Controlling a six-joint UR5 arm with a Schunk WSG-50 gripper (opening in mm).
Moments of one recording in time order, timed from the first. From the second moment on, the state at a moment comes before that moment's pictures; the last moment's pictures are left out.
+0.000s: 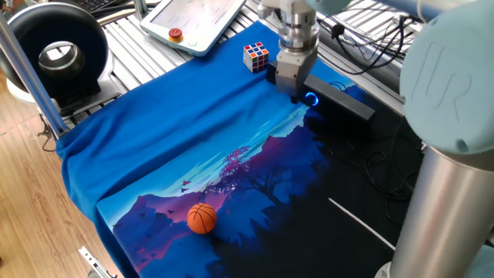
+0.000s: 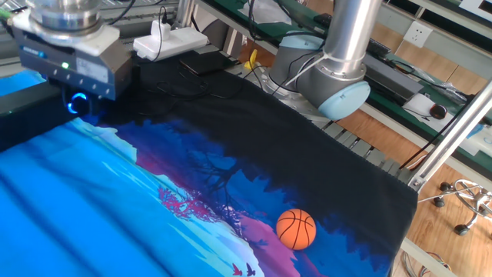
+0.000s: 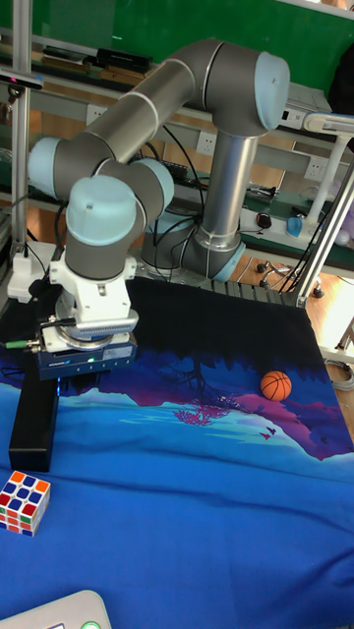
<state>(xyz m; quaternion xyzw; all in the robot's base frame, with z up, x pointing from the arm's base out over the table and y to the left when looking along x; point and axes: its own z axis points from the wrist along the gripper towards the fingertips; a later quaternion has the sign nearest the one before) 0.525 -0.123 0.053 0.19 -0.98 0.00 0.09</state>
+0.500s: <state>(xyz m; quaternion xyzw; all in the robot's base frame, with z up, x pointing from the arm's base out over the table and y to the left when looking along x) 0.508 -0.088 0.076 0.09 -0.99 -0.05 0.03</state>
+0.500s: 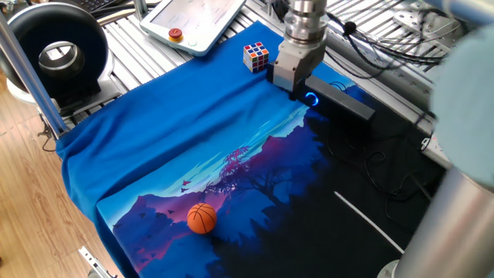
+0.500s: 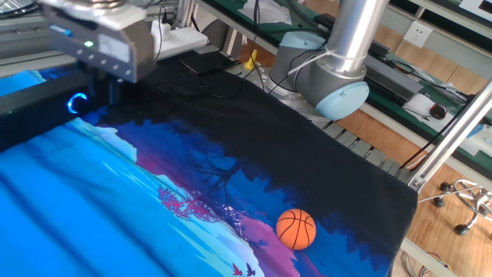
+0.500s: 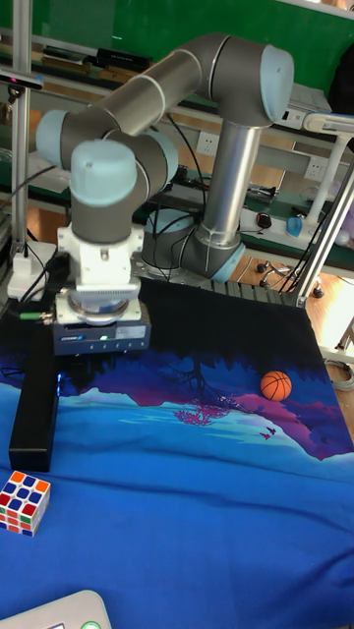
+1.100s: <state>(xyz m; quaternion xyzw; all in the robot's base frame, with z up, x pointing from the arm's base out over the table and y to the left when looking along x) 0.535 -0.050 0.071 -0.02 -0.99 -0.10 -0.02</state>
